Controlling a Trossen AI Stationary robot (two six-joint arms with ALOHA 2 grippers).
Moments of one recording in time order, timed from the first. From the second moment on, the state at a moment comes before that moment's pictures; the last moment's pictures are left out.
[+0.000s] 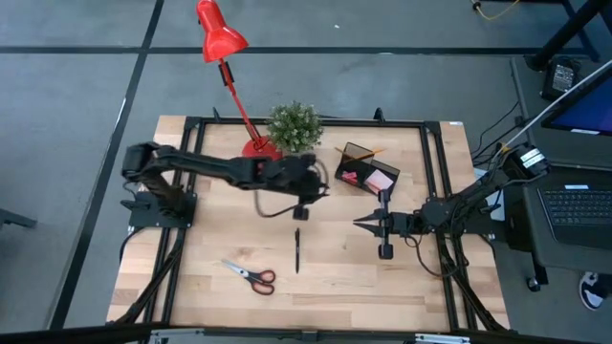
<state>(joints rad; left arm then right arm) 0.01 1.62 1.21 -0.10 -0.06 0.25 0.48 1.25 0.24 1.15 0.45 -0.27</state>
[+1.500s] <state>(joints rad) -0.54 1.63 1.12 -0.14 -0.59 -0.42 0.49 1.25 0.24 1.16 0.45 -0.27</state>
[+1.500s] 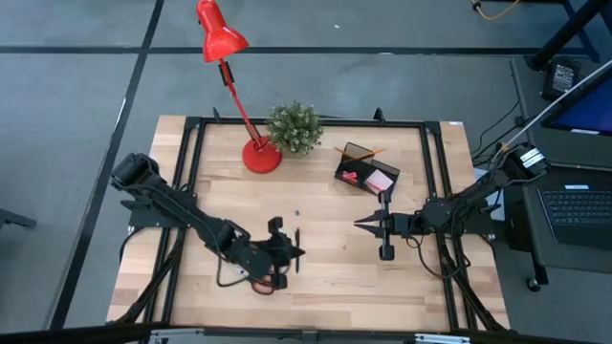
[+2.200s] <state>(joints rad) -0.55 2.01 1.74 -0.95 -0.61 -1.21 0.49 1.25 0.24 1.13 0.45 -0.29</state>
